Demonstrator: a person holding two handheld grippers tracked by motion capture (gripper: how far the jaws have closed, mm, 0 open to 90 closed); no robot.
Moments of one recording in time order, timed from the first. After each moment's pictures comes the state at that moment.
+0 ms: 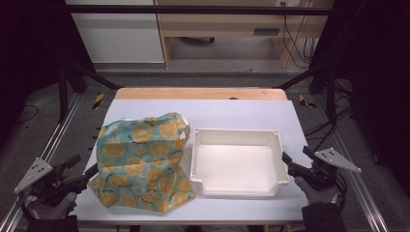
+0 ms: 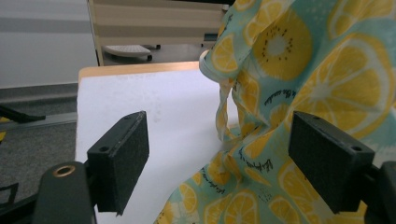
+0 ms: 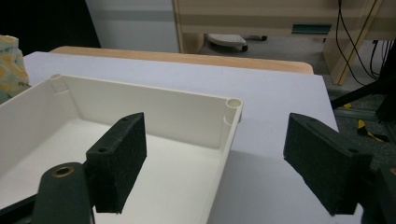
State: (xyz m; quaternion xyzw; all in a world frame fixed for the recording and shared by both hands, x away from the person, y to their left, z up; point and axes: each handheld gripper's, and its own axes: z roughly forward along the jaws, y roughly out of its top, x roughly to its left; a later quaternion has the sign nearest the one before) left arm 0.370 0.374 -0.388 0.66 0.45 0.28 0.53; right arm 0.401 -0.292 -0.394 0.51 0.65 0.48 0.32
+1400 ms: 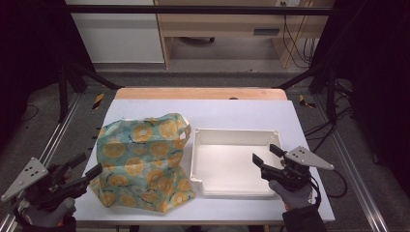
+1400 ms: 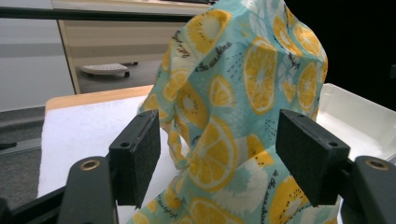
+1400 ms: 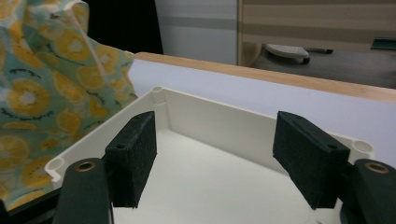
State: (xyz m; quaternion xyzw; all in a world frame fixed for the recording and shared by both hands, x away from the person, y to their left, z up) left arm 0.348 0.342 -0.346 0.67 0.40 0.27 0.56; right arm 0.394 -0.217 -0.370 0.43 0.69 0.53 0.26
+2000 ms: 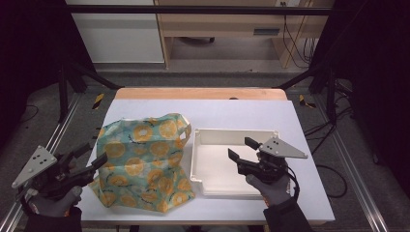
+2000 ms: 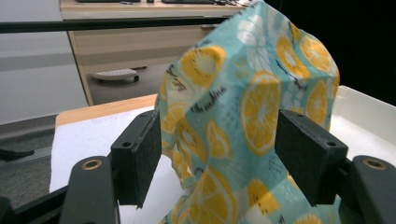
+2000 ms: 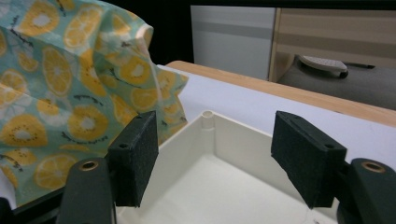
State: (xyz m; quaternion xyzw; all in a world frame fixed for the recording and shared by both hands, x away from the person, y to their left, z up) left arm 0.365 0.328 -0.325 0.67 0.41 0.29 0.54; right arm 0.406 -0.161 -0.346 0.38 0.71 0.55 0.23
